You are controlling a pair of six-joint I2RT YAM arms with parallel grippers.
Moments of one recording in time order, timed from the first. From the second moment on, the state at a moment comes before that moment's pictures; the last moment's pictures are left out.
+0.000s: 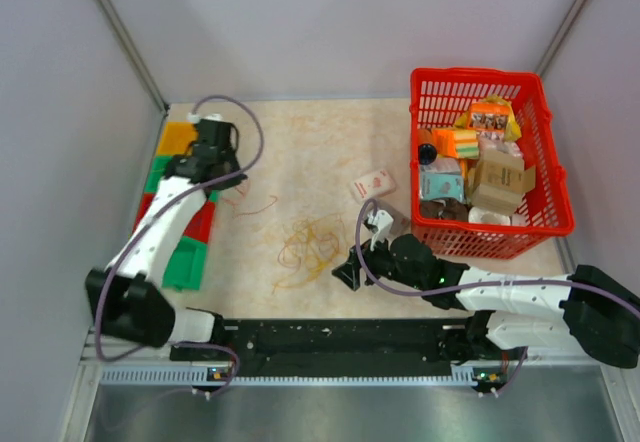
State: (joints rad) left arm -0.25 1.47 1.26 -0.70 -0.20 -0.44; right arm 1.05 1.12 0.39 0.37 0.02 0.49
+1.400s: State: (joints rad) left arm 0.45 0.95 0.84 -0.83 -0.34 -0.78; right arm 1.04 1.10 0.44 0.28 -0.11 0.45
